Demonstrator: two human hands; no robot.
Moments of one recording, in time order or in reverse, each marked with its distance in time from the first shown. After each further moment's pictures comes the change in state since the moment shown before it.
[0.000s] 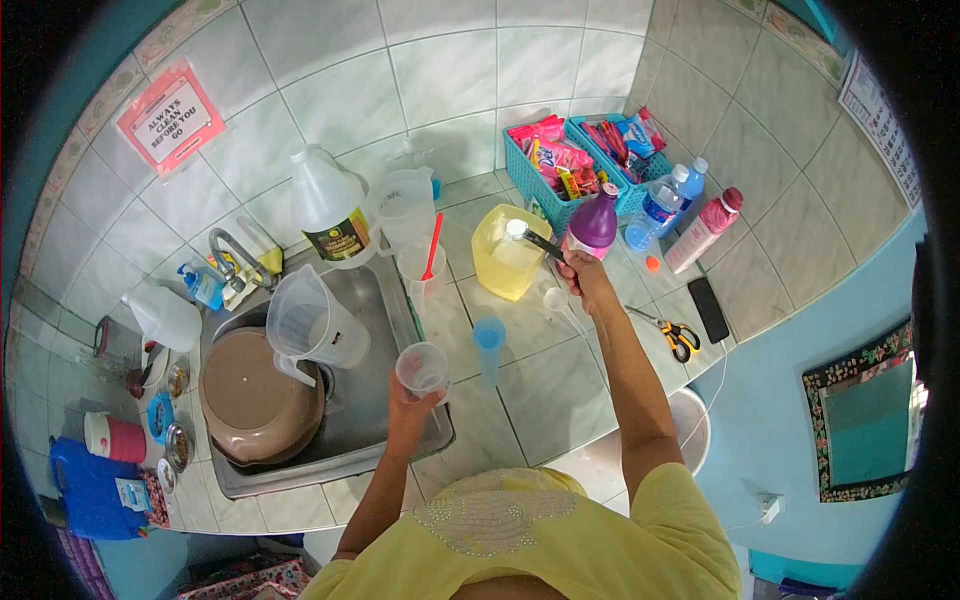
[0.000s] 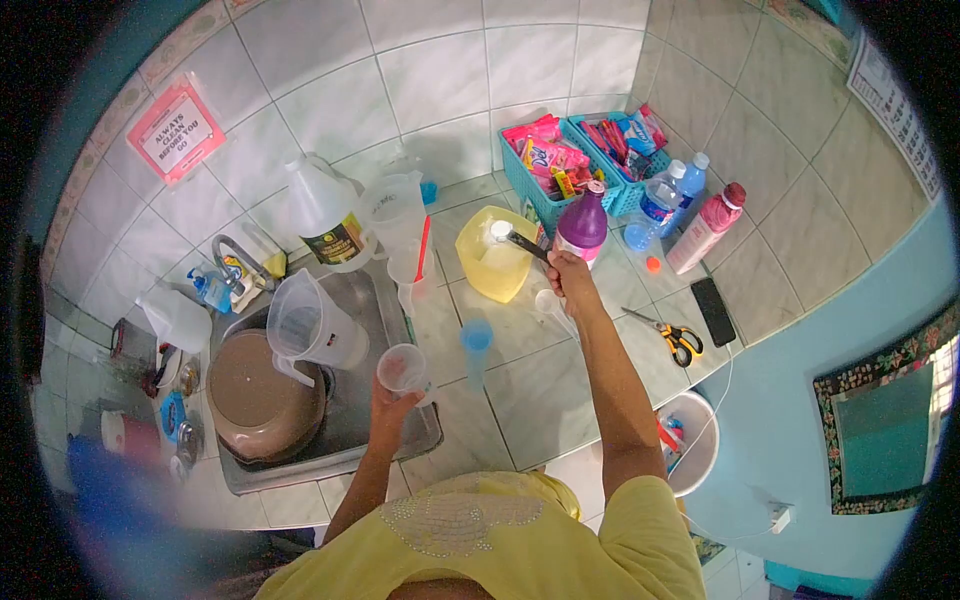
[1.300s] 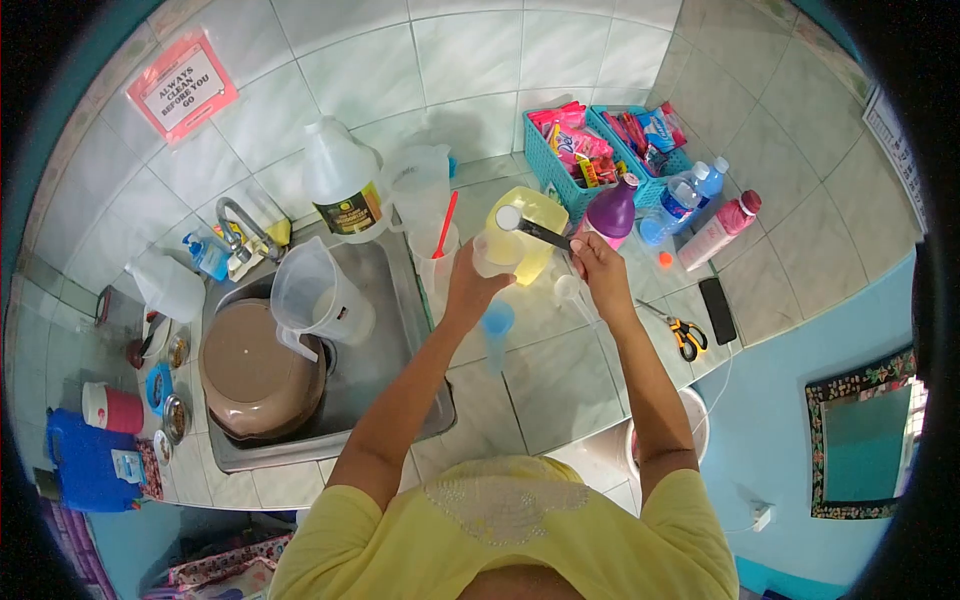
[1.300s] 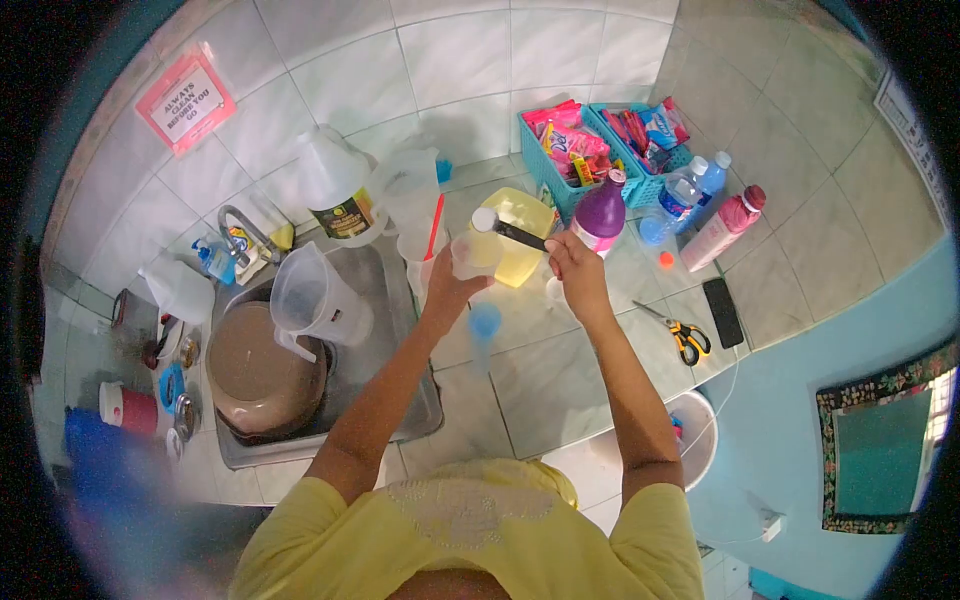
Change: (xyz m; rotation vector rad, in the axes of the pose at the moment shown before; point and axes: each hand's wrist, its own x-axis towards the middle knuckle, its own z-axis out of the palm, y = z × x) left_hand 0.132 0.013 0.088 0.367 -0.108 0.406; right_hand -0.054 -0.035 0.035 -0.440 -0.033 -0.381
